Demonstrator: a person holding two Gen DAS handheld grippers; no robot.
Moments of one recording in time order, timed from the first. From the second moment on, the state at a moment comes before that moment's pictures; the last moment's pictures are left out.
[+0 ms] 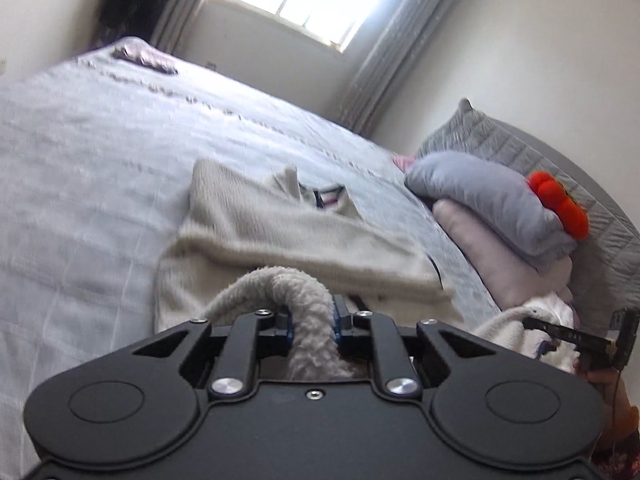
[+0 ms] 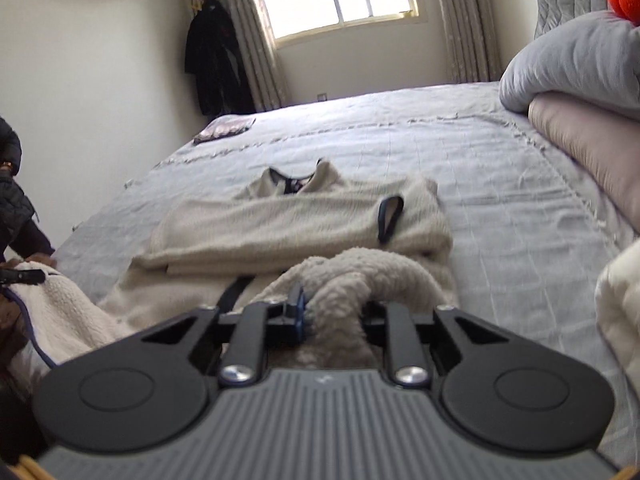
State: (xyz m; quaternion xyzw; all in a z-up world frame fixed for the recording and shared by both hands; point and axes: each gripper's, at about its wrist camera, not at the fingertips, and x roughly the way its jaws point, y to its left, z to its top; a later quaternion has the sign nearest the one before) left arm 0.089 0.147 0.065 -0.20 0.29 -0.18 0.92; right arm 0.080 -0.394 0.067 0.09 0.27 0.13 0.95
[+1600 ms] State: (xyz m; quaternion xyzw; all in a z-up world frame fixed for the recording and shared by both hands) left arm 0.434 0.121 -0.008 -0.05 0.33 -0.08 0.94; right arm 0.408 -0.398 0.004 0.02 0.33 0.02 0.94
